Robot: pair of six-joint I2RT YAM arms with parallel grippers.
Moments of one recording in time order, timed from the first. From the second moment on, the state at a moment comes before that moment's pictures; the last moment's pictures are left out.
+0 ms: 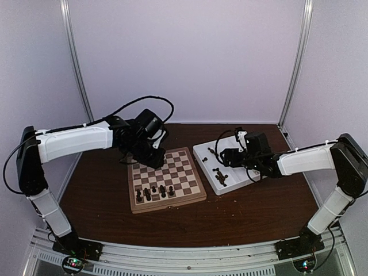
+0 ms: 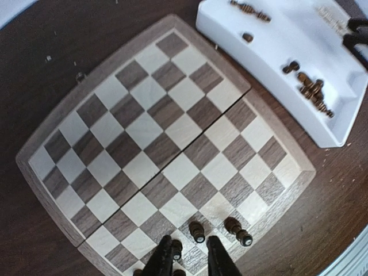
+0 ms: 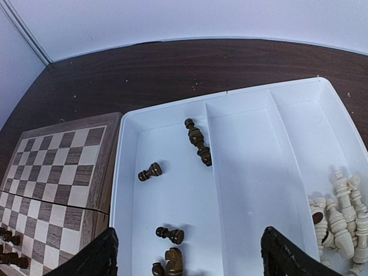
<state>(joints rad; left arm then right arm) -0.82 1.72 1.41 -0.75 -0.07 -0.33 0.58 1.59 0.78 0.28 0.12 0.37</state>
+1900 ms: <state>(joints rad) -0.82 1.34 1.05 -0.42 -0.15 -0.25 0.55 2.38 2.00 -0.71 0.18 0.12</state>
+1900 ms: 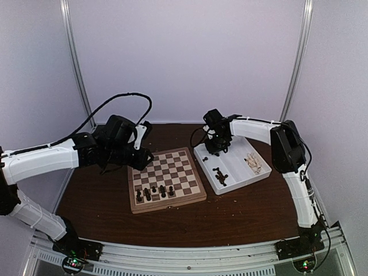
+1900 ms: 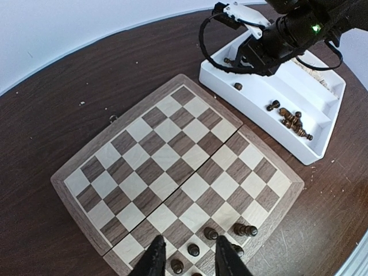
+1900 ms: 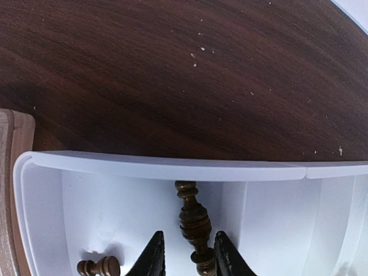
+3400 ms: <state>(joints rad) -0.82 1.54 1.14 -0.21 0.15 -0.43 0.56 1.66 1.12 -0.17 -0.46 0.16</state>
